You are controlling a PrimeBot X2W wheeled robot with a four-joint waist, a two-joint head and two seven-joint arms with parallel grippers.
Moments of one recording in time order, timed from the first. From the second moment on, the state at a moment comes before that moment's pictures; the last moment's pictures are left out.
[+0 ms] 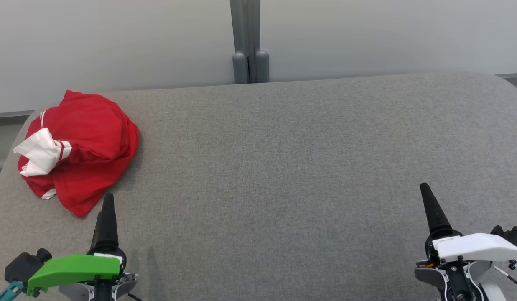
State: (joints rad) left arm -0.06 0.04 0.07 0.21 -1.20 -0.10 -0.02; right arm -0.04 -0.05 -0.06 0.18 1.25 0.13 -0.02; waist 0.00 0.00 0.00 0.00
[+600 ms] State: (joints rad) left arm -0.04 0.04 0.04 0.20 -0.89 -0.08 -0.08; right arm -0.01 -0.06 -0.02 0.13 0.98 0.13 -0.08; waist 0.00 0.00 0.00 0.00
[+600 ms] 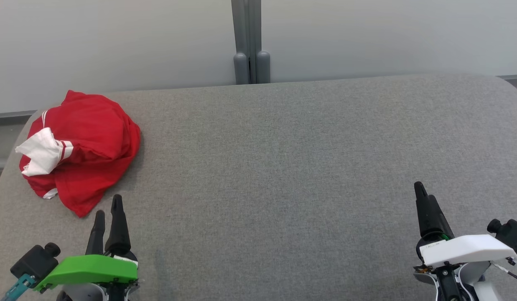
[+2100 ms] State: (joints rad) left arm -0.02 0.04 -0.07 0.21 -0.35 -0.06 -0.20; right arm 0.02 -0.08 0.05 0.10 0.49 0.13 -0.20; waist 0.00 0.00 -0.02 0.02
